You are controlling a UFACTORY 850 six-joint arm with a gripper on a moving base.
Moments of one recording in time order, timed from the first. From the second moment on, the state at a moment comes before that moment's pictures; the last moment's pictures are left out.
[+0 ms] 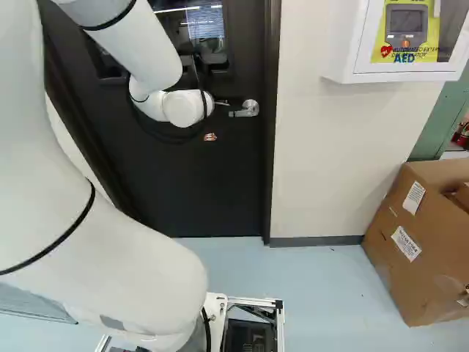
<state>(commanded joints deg) -0.8 8.8 -38.1 0.0 35.0 0.0</state>
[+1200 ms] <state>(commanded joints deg) -2.2 1.0 -40.4 0.0 35.0 0.0</state>
